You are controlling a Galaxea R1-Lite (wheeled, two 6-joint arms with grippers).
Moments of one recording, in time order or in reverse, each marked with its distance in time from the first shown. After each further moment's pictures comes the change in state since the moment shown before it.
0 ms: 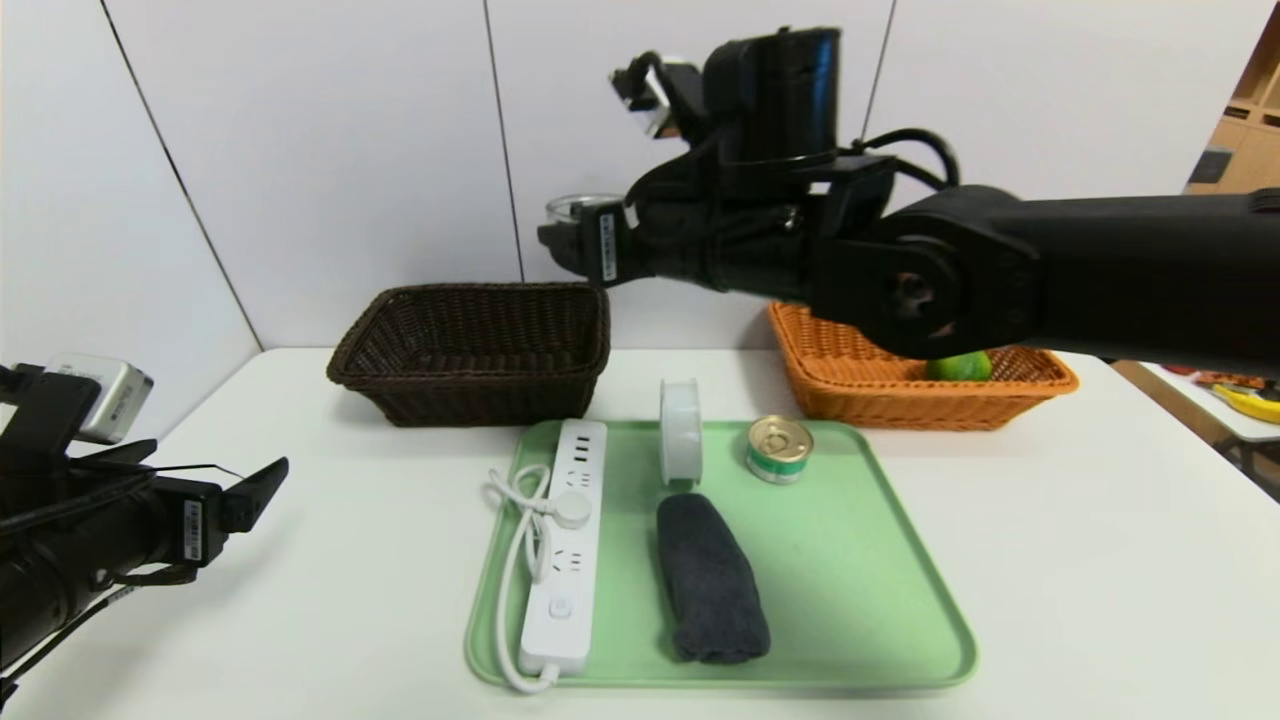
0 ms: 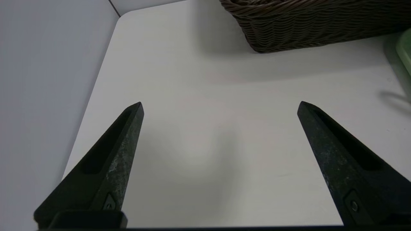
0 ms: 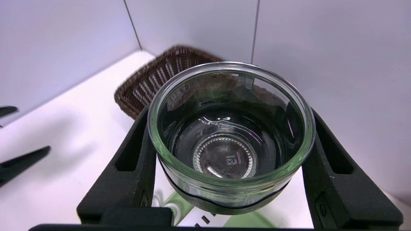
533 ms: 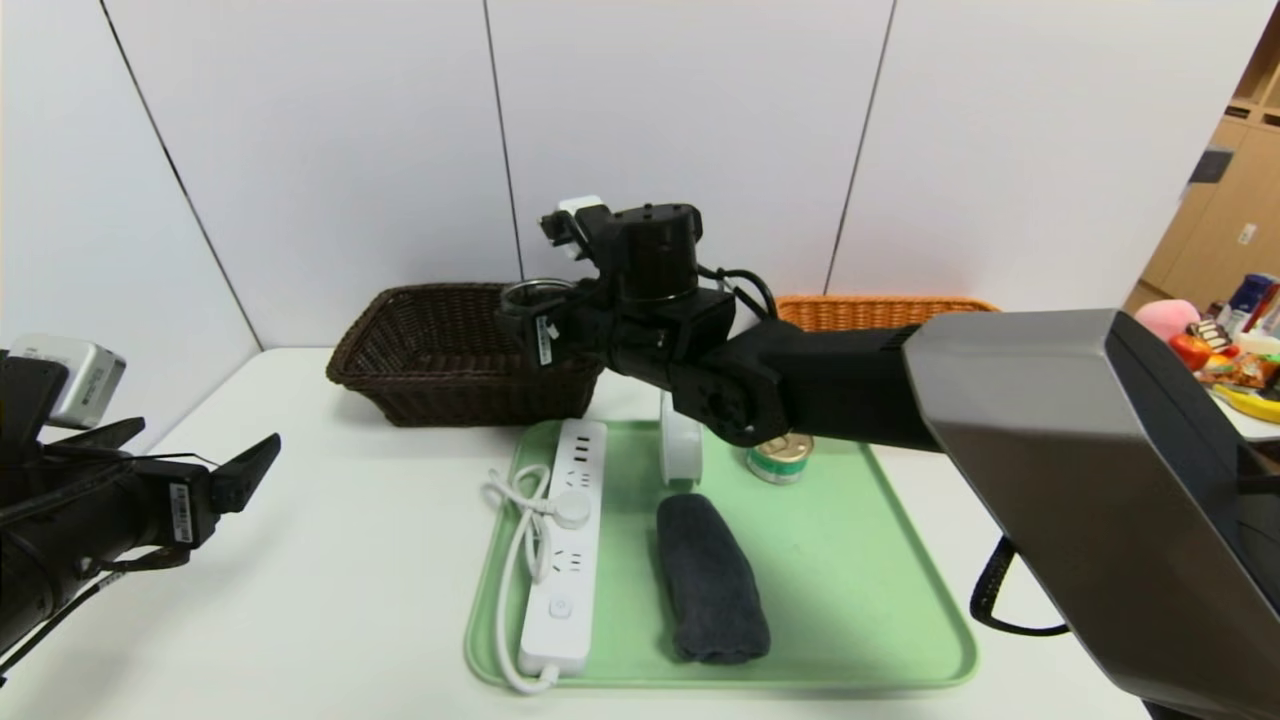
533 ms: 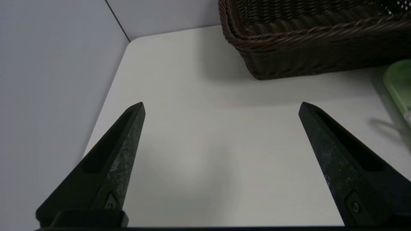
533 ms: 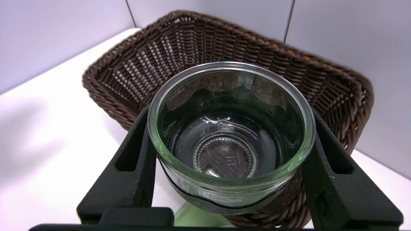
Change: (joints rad) left arm -0.001 -0.016 -0.002 -0.082 -0.001 -0.015; right arm 0.013 0.271 -0.085 -0.215 0.002 0.003
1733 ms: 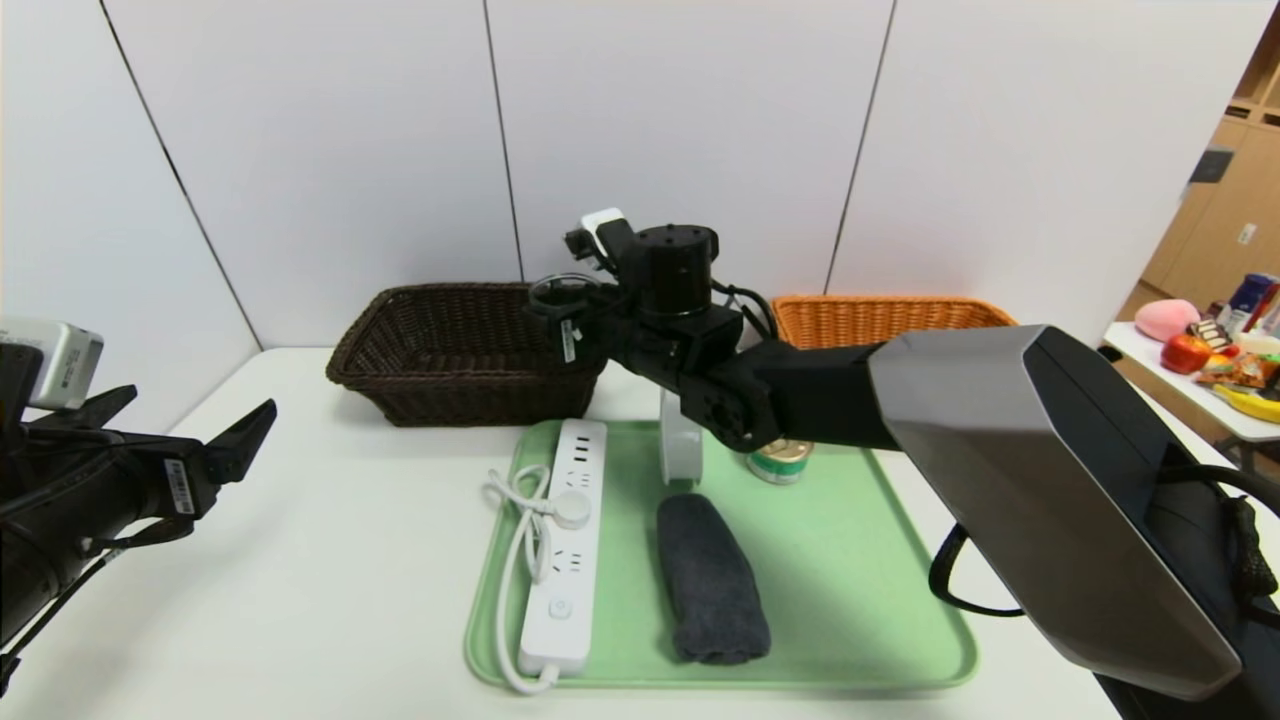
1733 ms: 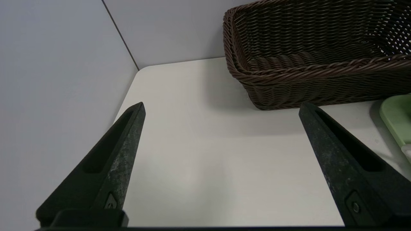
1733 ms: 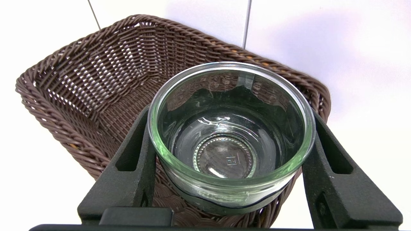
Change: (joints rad) left arm 0.000 0.029 0.037 -0.174 -0.001 -0.001; right arm -0.053 0.062 0.000 -0.129 -0.005 -0.081
